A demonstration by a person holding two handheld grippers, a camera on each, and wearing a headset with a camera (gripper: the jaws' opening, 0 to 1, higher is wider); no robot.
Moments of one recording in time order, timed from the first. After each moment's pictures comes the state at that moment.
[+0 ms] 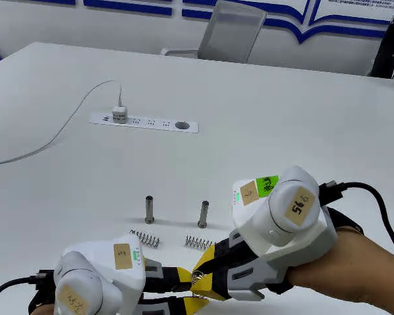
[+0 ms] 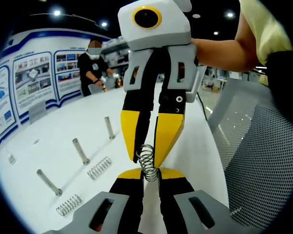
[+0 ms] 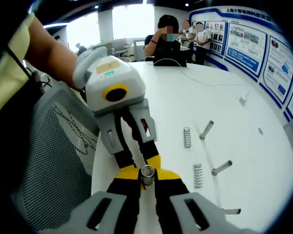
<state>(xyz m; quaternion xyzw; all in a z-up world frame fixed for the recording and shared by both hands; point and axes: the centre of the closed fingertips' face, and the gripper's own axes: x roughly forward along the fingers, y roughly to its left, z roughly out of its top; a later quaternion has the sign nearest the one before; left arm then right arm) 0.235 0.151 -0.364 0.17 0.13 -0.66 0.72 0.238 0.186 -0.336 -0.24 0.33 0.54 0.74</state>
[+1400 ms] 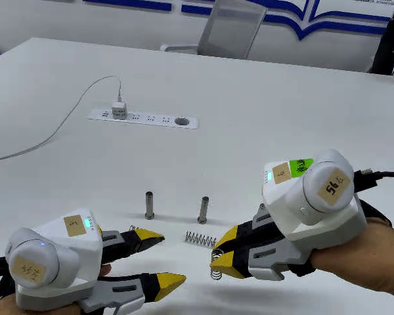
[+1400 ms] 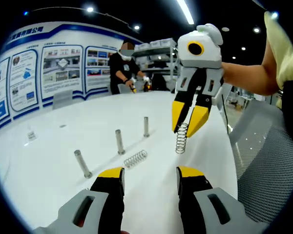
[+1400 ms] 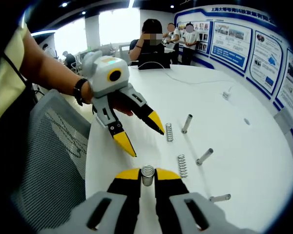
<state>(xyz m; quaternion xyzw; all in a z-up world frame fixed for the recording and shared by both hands) 0.286 0.196 -0.349 0.09 0.15 -0.57 0.80 0.253 0.153 -0.323 -0.21 0.32 0.49 0.78</state>
